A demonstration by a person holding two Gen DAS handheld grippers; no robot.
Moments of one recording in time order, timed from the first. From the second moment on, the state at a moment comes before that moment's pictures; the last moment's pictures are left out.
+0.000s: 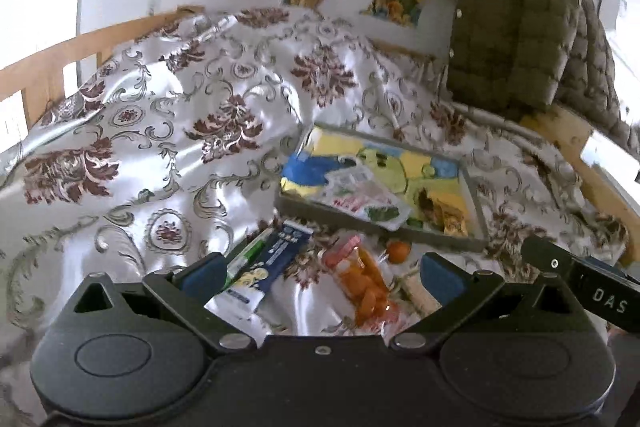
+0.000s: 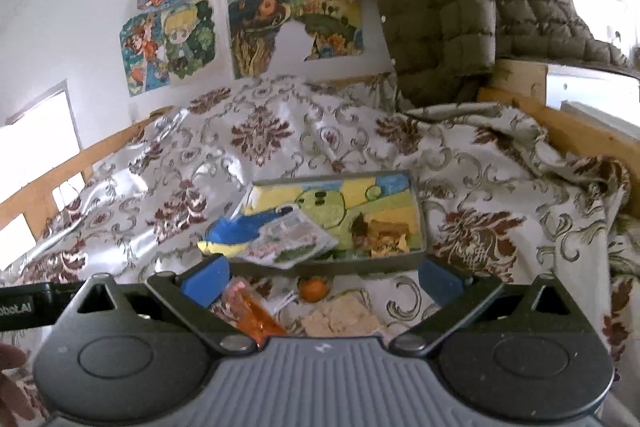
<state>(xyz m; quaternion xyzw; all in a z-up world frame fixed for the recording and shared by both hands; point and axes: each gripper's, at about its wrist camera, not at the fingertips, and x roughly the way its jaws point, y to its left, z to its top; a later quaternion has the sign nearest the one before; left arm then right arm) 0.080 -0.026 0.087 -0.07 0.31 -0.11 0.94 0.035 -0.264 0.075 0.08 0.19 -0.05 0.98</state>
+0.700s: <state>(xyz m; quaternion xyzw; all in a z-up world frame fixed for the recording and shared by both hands) 0.116 -0.009 0.013 0.04 0.37 -0.18 0.91 0.089 -0.243 0.005 0.02 0.38 0.00 0.92</state>
